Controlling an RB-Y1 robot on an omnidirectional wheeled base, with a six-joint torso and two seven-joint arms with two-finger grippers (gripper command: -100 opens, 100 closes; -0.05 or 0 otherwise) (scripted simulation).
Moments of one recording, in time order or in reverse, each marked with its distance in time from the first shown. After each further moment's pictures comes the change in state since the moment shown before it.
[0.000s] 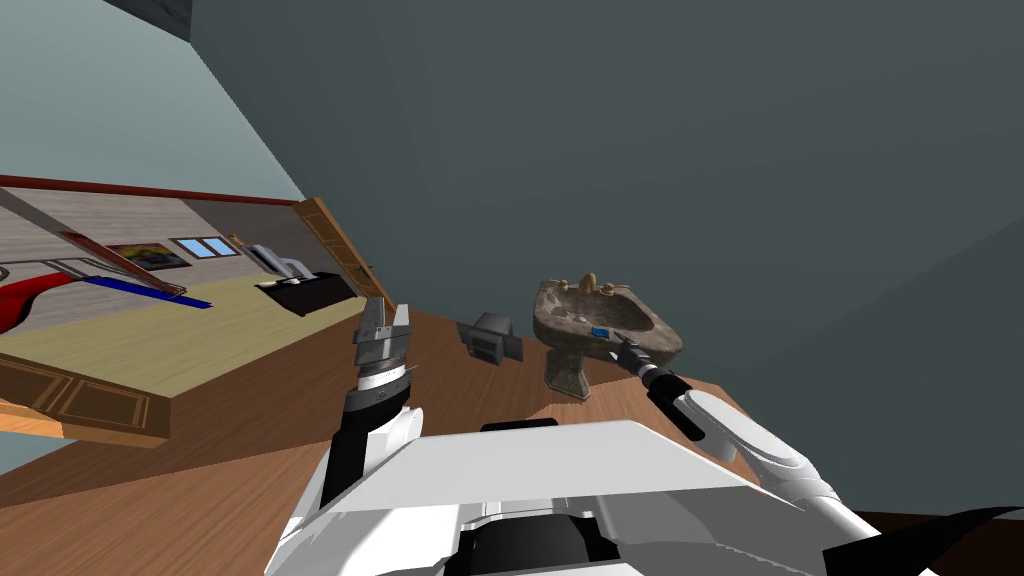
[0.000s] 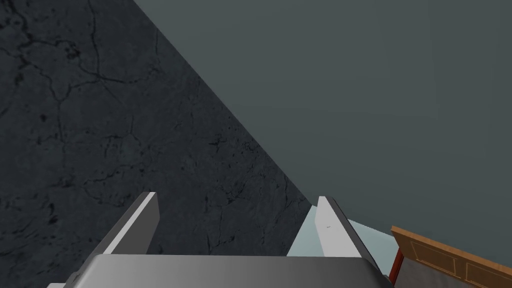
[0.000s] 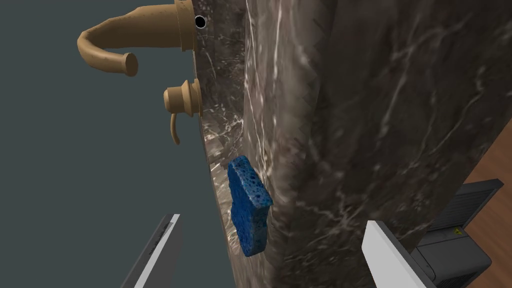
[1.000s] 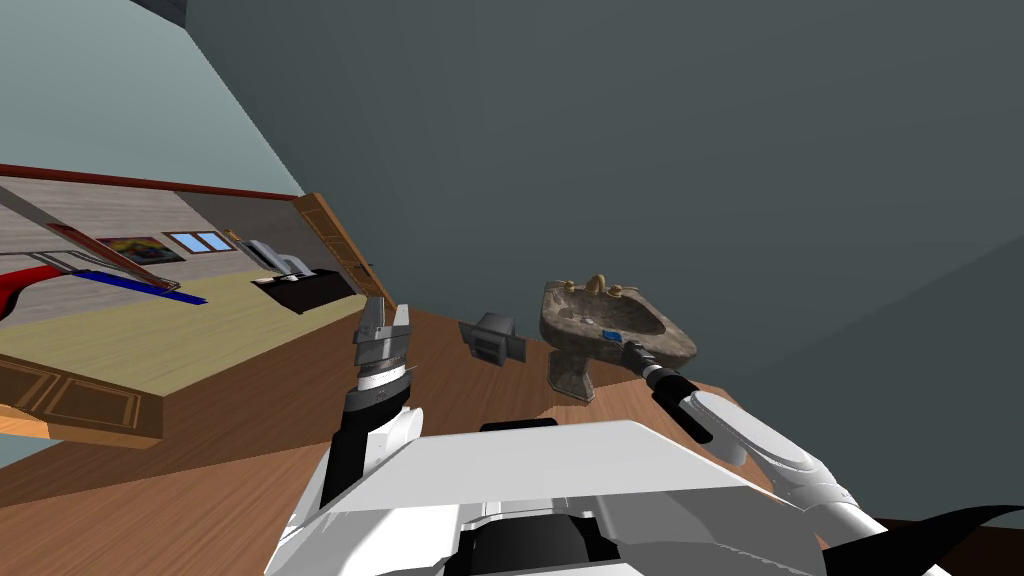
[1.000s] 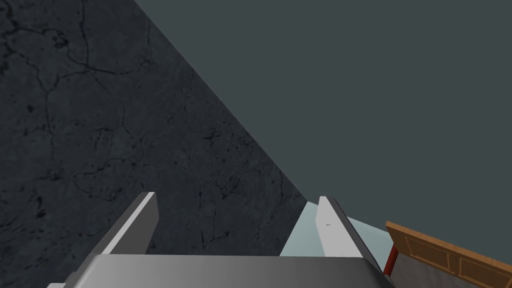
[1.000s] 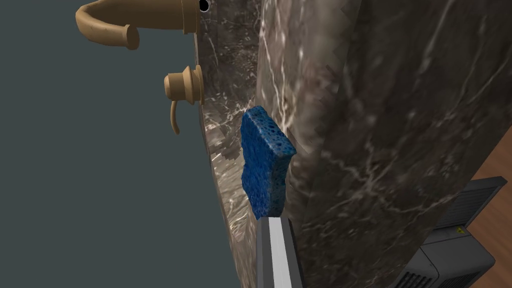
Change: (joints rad) left arm 0.000 0.000 0.000 0.000 0.000 0.000 0.000; right arm 0.023 -0.032 -0.006 -0.016 -0.009 0.018 -0.024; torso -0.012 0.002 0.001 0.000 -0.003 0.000
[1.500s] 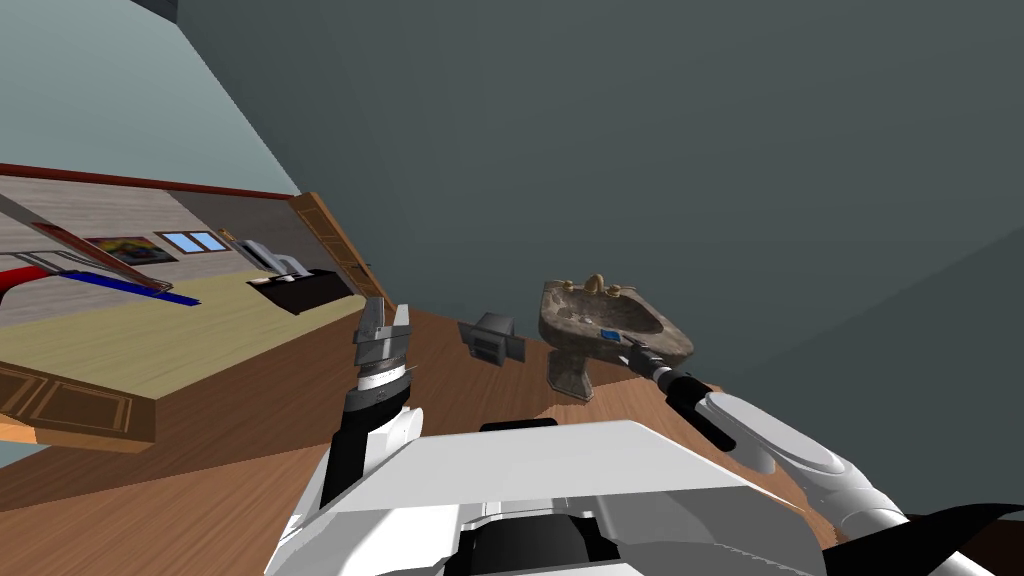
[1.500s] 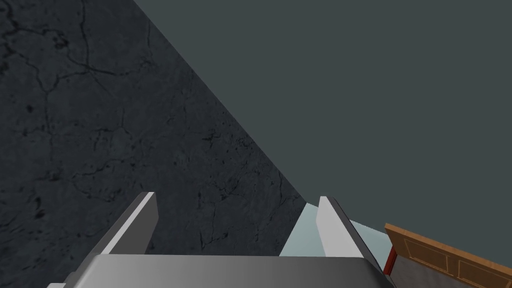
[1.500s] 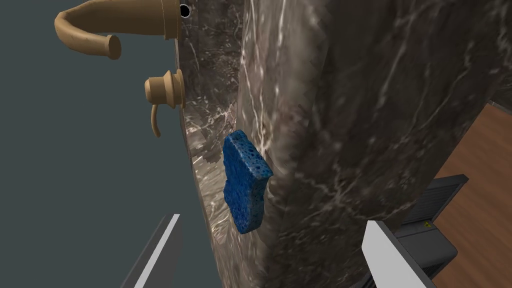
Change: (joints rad) left arm 0.000 0.000 0.000 0.000 0.000 0.000 0.000; right arm 0.037 -0.100 0.000 0.021 -0.029 -0.037 -0.040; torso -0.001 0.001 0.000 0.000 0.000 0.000
